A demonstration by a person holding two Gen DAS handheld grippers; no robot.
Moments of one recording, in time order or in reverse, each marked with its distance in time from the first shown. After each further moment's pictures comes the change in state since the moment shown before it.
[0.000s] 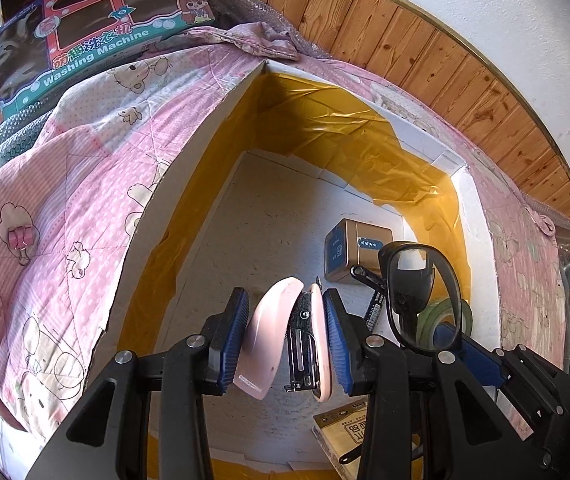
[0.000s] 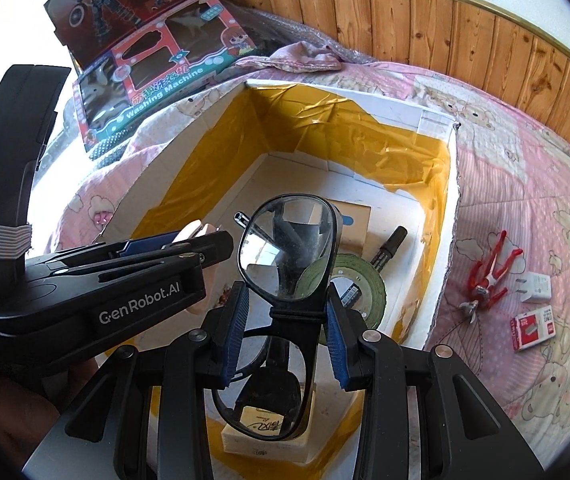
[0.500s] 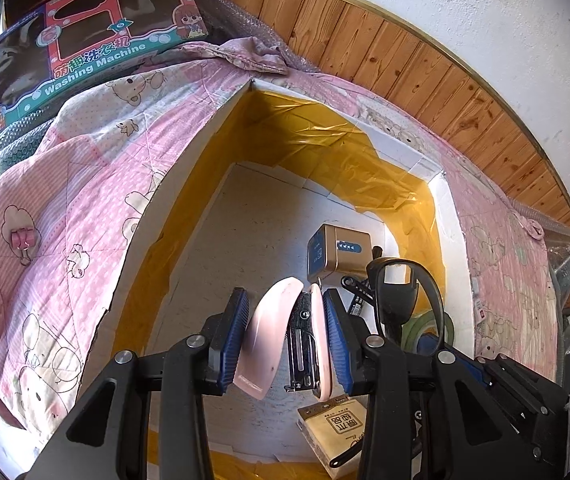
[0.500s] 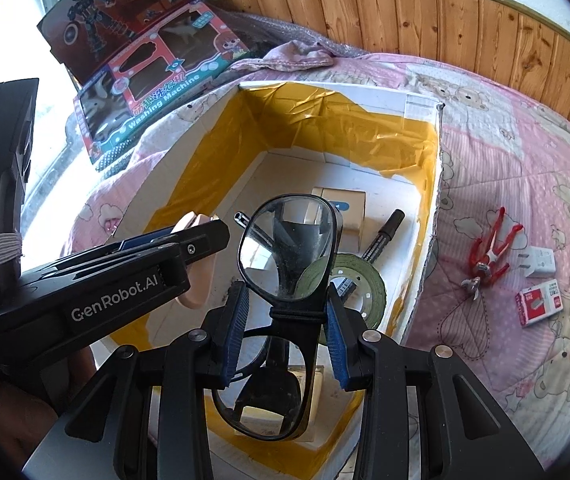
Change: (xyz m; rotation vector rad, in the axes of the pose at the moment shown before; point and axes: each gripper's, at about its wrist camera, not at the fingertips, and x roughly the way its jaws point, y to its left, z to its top) left arm -0.018 -0.008 -0.008 0.004 -0.045 -0.029; right arm -0.011 -0.010 -0.011 0.068 0.005 0.039
